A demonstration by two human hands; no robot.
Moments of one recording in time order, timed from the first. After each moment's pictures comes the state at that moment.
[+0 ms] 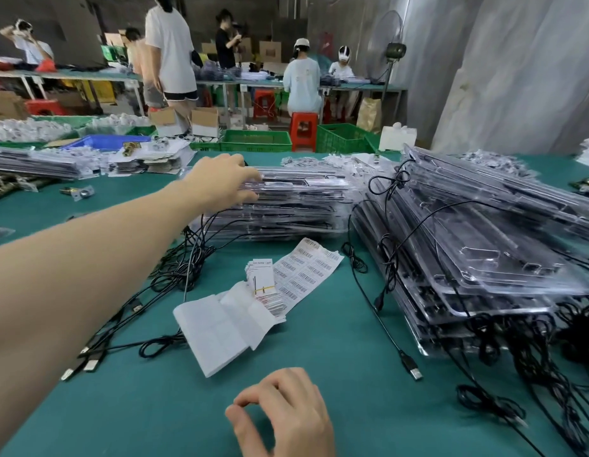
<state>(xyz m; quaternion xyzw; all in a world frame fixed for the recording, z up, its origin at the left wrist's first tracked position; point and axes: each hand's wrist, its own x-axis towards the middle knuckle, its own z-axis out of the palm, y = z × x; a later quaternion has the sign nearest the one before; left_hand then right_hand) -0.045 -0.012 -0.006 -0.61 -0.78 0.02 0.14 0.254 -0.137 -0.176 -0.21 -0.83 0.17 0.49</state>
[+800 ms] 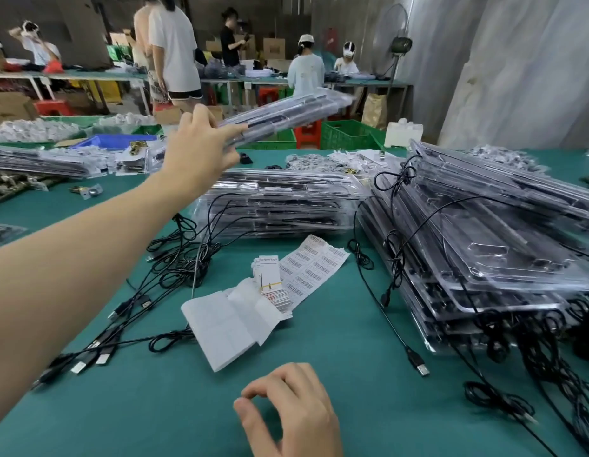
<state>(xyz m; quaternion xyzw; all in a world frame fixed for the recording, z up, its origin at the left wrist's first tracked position) -0.049 -0.034 0.016 -0.52 -0.78 -0.18 0.29 0.257 -0.138 -0.180 -0.22 -0.83 0.20 0.47</state>
